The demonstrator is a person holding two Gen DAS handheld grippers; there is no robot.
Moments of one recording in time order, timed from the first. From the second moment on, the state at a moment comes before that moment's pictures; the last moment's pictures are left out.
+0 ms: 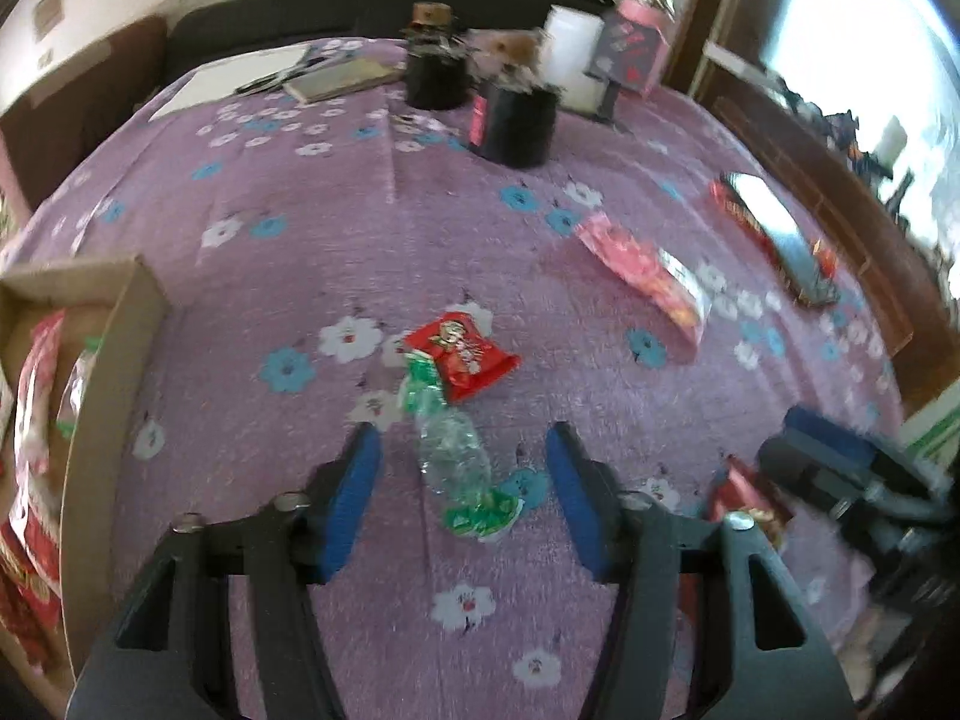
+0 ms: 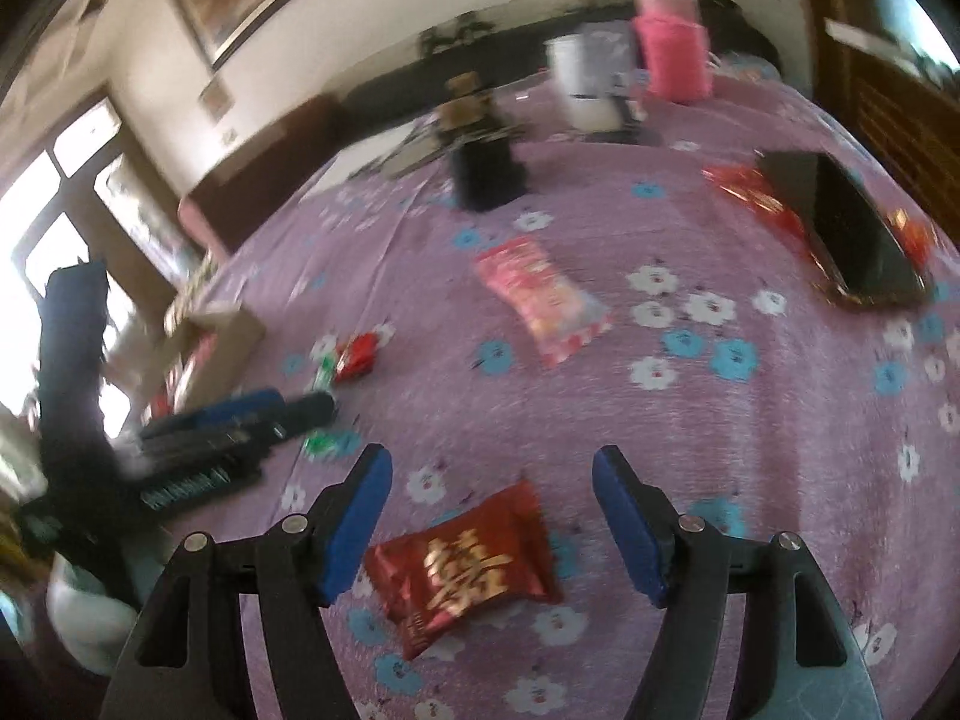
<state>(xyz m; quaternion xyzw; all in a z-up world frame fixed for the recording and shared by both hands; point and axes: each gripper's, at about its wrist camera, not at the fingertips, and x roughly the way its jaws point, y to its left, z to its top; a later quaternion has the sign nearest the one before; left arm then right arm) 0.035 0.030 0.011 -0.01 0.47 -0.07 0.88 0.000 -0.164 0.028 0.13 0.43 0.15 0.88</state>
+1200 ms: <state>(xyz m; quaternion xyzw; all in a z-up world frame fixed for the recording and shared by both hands) -0.123 0.240 0.064 -0.18 0.37 0.00 0.91 -0.023 -0.088 0.014 0.03 0.47 -0.01 0.88</state>
